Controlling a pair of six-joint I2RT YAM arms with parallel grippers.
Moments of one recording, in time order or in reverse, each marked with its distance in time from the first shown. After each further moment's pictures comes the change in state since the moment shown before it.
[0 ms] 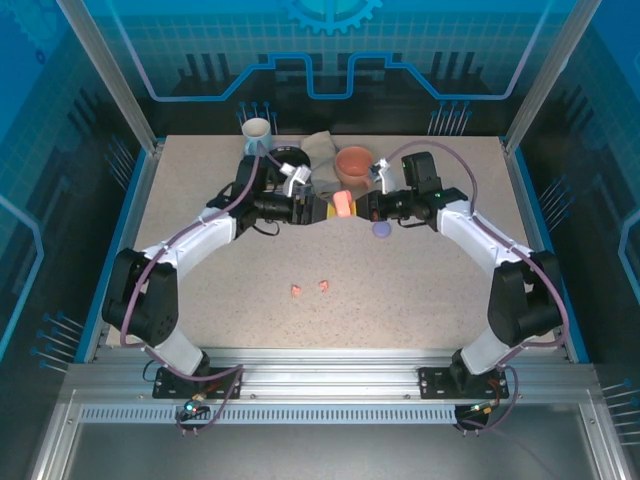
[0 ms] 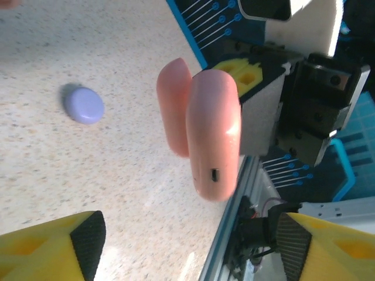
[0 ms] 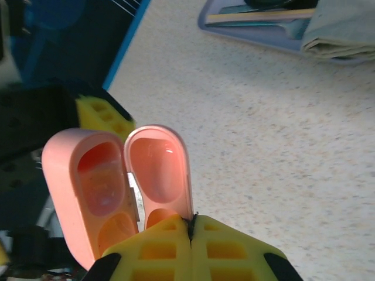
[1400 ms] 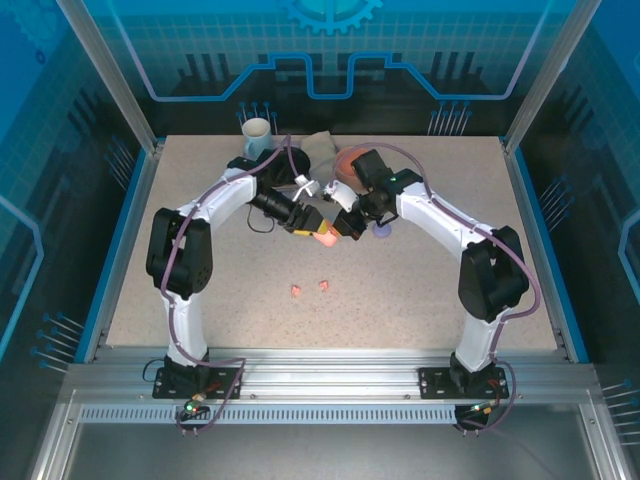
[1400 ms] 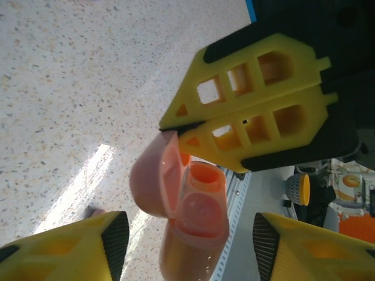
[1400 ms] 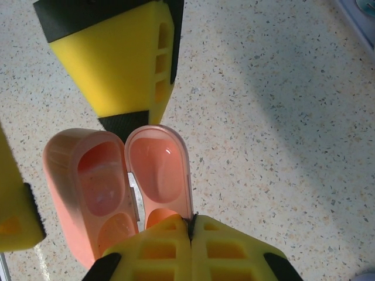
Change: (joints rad) left arm 0.037 0.393 0.469 -0.915 0.127 0.639; right arm 0.200 0.213 0.291 -0.406 0.282 -0.642
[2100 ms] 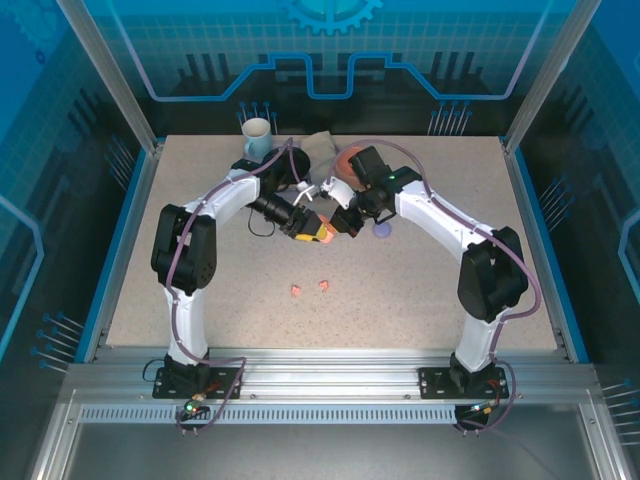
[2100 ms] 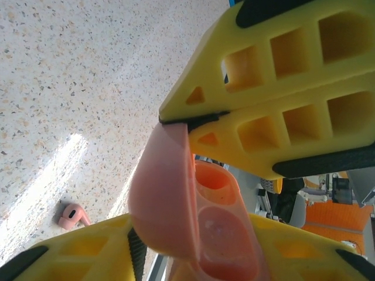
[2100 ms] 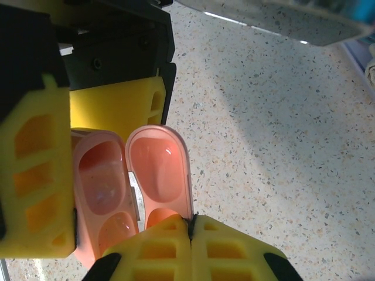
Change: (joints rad) left arm 0.000 0.046 0.003 -0.079 0.078 0.056; right arm 0.014 0.001 0.035 0.000 0.002 0.000
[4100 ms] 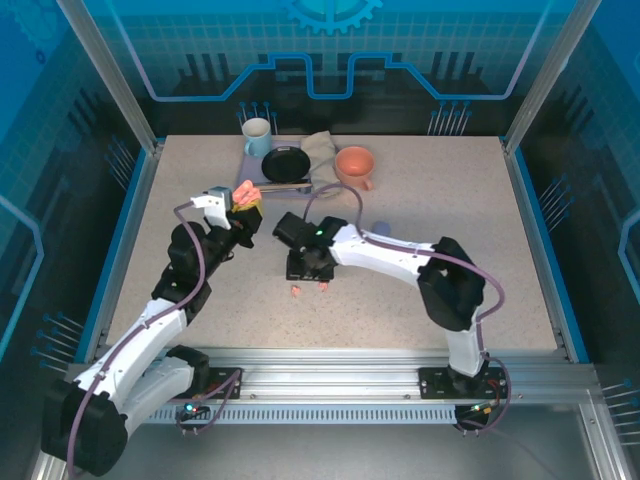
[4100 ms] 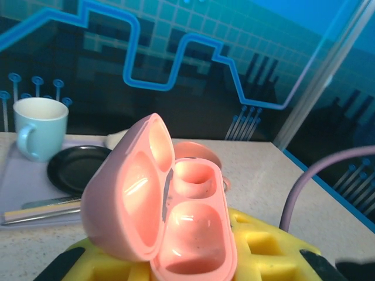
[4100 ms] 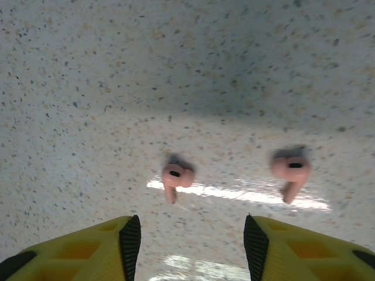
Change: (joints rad) left arm 0.018 -1.173 -1.140 1.525 -1.006 -0.586; right arm 0.455 0.161 0.039 -0.075 0.470 1.405
